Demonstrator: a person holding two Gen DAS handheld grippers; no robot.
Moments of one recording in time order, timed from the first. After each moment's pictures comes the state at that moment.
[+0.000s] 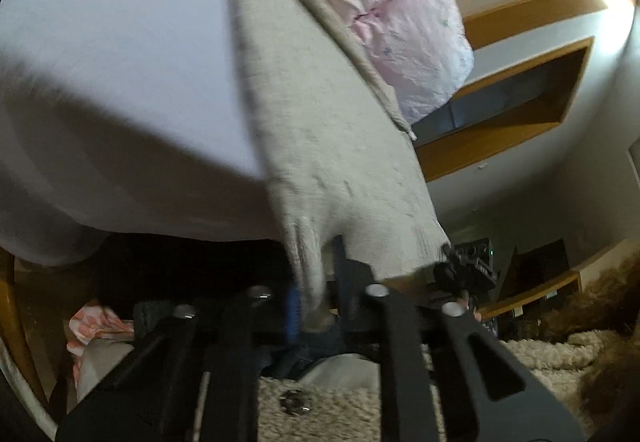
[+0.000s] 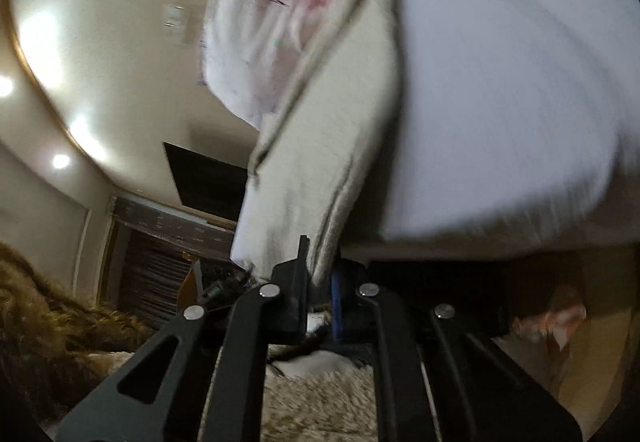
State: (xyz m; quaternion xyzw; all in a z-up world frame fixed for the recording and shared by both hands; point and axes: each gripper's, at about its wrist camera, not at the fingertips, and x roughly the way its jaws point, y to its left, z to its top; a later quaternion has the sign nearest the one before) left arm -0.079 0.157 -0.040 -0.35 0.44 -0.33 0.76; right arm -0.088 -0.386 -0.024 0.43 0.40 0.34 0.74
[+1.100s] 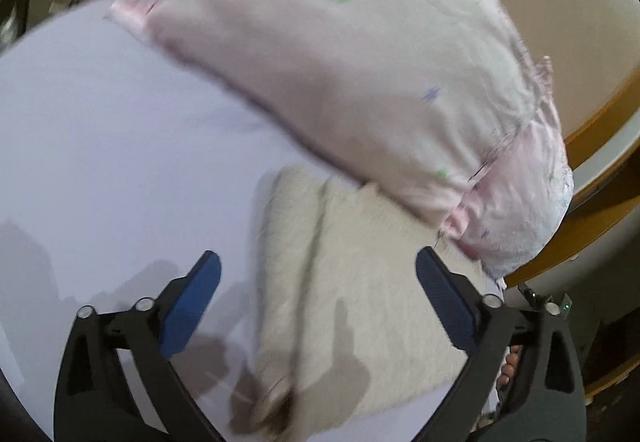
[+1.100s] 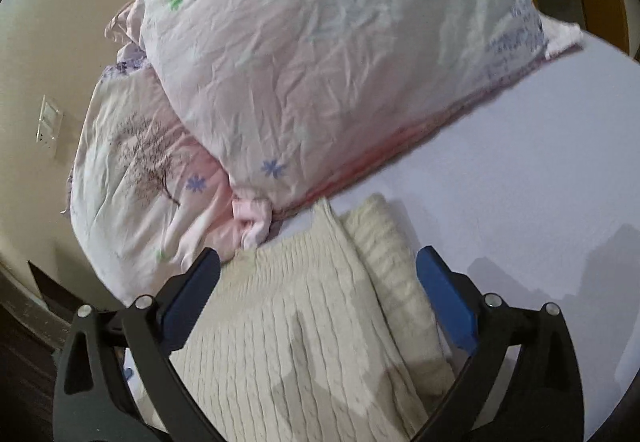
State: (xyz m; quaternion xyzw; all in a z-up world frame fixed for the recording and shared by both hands) left arm 0.164 0.212 0.046 -0.31 0.42 -0.11 0.85; right arm 0.191 -0.382 0.032 0.34 0.37 0.05 0.86
